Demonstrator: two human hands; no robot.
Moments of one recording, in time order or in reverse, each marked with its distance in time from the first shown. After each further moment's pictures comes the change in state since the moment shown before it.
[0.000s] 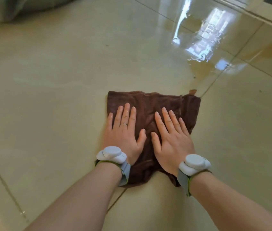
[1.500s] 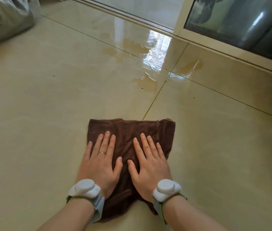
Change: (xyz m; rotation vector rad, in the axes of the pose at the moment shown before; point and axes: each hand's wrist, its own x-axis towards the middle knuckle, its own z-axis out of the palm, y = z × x) left_hand -0.008 0.049 0.005 0.013 -0.023 0.217; right_hand -0.047 0.047 -0.008 0.018 0.009 0.171
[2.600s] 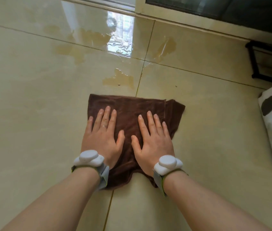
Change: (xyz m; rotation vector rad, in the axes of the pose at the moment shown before) left_hand 0.153 0.018 -0.002 -0.082 -0.099 0.222; right_hand 0.087 0.031 -0.012 0.032 0.039 0.362
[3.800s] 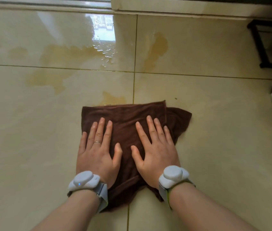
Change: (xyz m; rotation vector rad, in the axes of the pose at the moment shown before) left_hand 0.076 -0.015 -0.002 0.049 -0.016 0.064; right_hand 0.069 0.007 -0.001 0.011 0.020 0.085
